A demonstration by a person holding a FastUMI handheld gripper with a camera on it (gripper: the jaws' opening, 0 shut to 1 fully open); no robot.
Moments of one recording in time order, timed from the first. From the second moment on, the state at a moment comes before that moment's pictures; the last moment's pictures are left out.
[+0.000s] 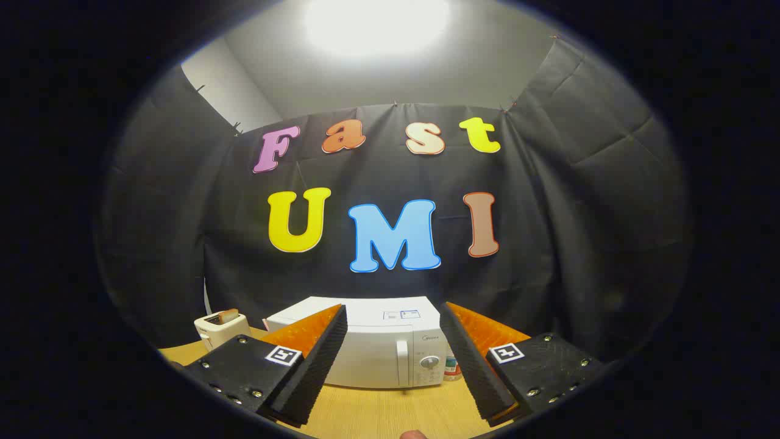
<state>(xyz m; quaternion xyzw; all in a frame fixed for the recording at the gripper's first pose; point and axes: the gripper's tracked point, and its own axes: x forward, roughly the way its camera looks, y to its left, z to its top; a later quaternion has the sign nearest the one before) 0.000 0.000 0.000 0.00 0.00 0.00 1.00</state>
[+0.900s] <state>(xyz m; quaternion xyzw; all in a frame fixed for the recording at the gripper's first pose) -0.008 -0.010 0.001 0.01 0.00 0.01 1.00</state>
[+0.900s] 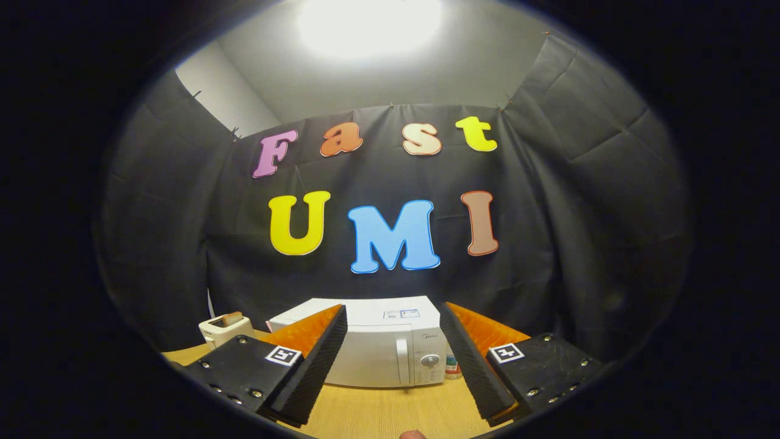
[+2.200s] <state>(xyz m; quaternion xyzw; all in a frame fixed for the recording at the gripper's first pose) 0.127 -0.026 -0.129 -0.01 0.09 0.04 0.99</state>
